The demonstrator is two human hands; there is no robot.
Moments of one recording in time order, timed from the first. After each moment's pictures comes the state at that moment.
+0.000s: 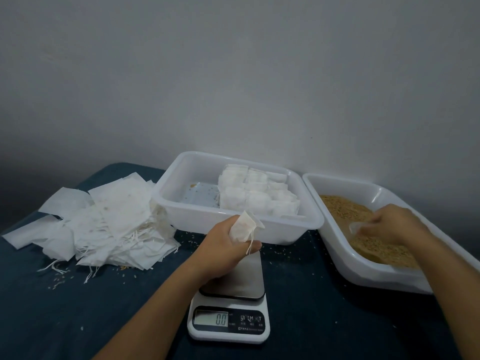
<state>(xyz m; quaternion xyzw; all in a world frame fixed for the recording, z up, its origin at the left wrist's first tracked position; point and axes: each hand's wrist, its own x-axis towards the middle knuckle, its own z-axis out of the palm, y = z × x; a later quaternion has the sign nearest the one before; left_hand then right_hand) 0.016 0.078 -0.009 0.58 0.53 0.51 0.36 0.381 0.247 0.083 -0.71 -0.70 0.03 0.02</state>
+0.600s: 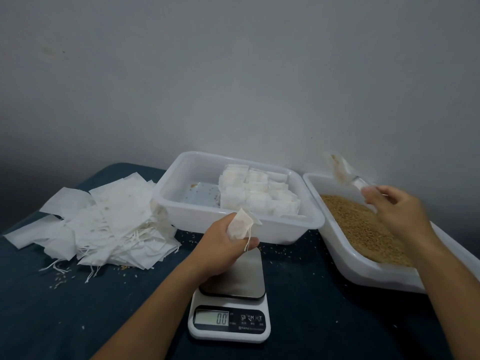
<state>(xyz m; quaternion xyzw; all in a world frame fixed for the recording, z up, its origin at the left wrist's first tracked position) 0.015 0.078 -0.006 0.55 0.55 0.52 0.36 0.349 0.194 0.097 -0.58 -0.65 0.19 0.45</state>
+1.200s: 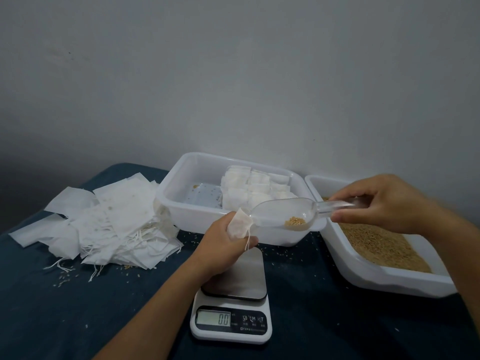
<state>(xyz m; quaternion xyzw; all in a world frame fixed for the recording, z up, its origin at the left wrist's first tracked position) 0.012 0.082 -0.010 0.54 0.55 0.53 0.34 0.301 0.140 0.175 -0.42 -0.87 0.18 0.17</state>
